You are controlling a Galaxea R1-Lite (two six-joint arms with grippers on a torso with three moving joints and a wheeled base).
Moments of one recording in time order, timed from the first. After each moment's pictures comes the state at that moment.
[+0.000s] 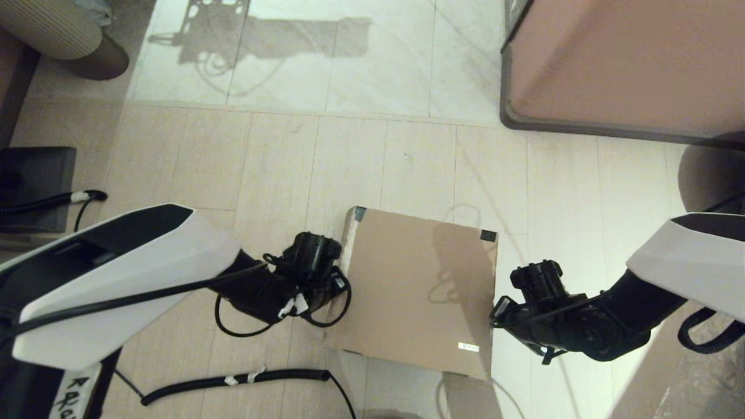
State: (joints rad) left arm -0.52 2.29 -1.24 -0.34 0.28 -0.85; right arm 0.31 2.18 -0.81 -0.55 -0.15 0.92
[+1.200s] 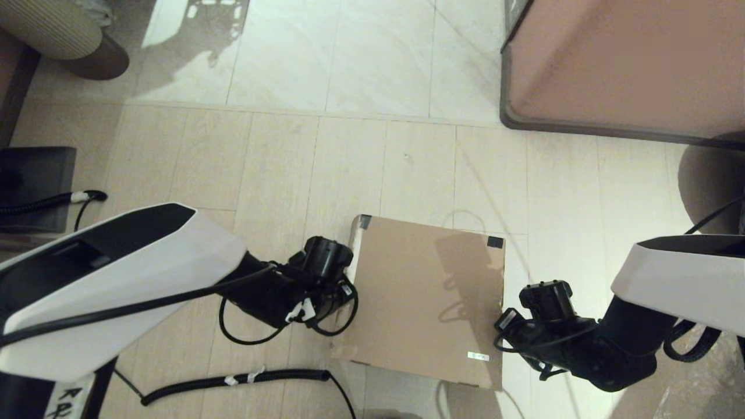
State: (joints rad) left arm -0.57 2.27 -1.23 -0.27 0.28 -0.91; right arm 0.30 2.25 -0.67 -0.85 -0.04 1.06
